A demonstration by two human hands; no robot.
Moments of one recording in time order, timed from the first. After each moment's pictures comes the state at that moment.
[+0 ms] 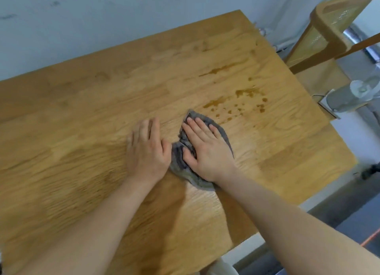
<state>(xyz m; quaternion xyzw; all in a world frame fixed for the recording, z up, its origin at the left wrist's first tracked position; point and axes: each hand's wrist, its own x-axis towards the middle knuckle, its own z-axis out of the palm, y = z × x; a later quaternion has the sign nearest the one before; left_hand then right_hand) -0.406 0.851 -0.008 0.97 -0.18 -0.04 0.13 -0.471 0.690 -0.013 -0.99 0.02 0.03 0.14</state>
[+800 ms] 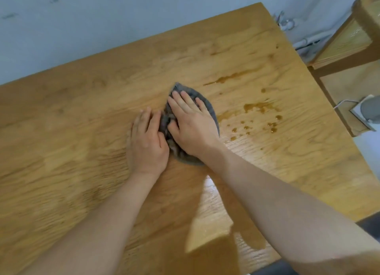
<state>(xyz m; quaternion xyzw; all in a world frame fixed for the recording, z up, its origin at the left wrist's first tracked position) -0.368 0.807 -0.014 0.98 -0.09 0.01 0.17 -0.362 0.670 -0.010 -0.98 -0.02 0.02 0.20</state>
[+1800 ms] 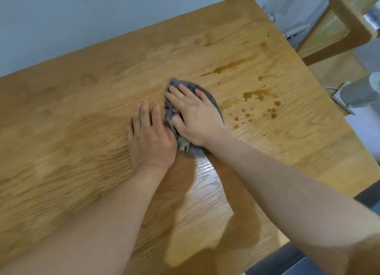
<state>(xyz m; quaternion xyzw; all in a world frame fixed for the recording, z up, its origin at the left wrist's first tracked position) -0.361 0.807 -0.016 0.99 -0.11 -0.01 0.12 -0.356 0.672 -0.008 -0.98 -0.02 0.03 0.18</state>
